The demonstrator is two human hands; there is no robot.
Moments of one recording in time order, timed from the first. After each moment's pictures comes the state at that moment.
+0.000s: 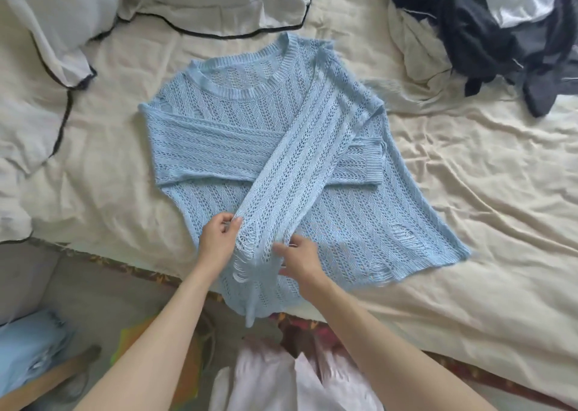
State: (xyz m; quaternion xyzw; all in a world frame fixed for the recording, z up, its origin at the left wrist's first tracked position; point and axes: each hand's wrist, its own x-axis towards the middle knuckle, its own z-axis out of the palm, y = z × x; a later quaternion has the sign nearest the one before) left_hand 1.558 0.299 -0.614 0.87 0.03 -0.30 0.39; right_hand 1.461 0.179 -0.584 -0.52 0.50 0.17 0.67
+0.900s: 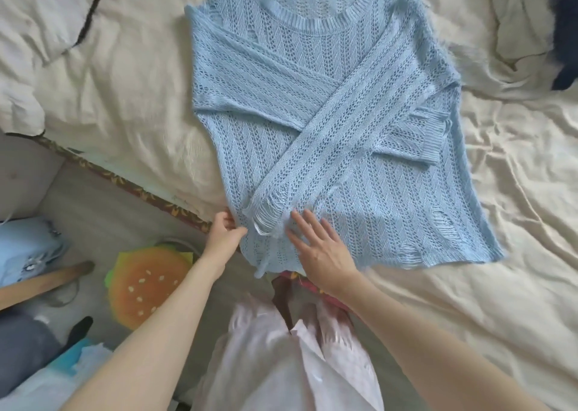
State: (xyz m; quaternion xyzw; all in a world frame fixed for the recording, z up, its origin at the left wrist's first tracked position) left_hand 1.498 0.382 -0.661 0.77 0.25 -0.39 0.43; right_hand 1.405 0.197 -0.643 -0.94 -0.09 0.31 0.15
